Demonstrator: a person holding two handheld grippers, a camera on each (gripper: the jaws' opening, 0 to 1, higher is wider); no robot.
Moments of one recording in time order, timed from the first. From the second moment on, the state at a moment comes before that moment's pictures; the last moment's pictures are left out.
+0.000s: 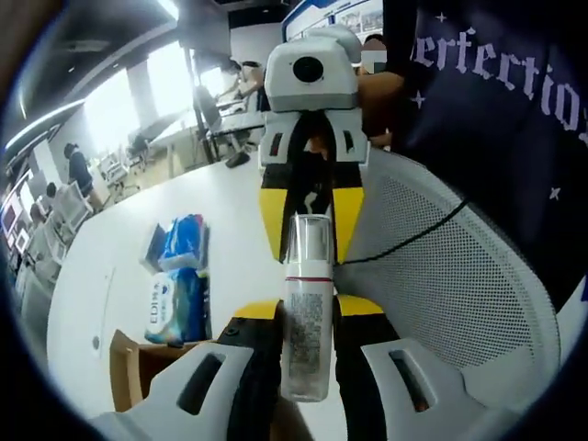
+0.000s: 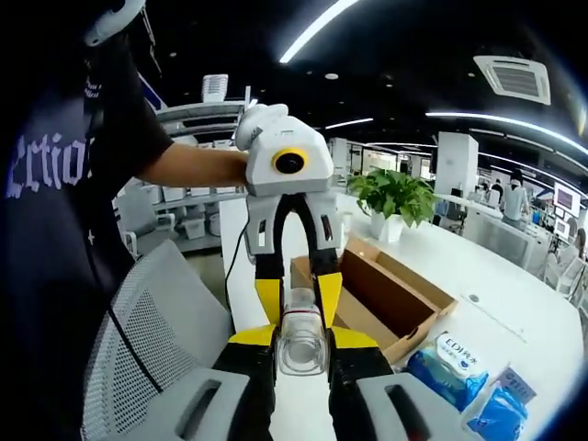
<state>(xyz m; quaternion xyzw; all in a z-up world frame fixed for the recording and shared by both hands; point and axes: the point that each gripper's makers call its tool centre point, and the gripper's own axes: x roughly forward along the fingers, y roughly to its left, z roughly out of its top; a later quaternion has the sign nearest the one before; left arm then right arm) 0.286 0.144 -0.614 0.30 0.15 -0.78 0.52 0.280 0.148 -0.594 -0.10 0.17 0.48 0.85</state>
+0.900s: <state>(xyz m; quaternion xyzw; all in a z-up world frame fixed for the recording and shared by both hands) 0.289 0.142 -0.628 0.30 0.19 -0.77 0.53 0.282 0.149 -0.601 -0.15 0.18 0.47 0.85</state>
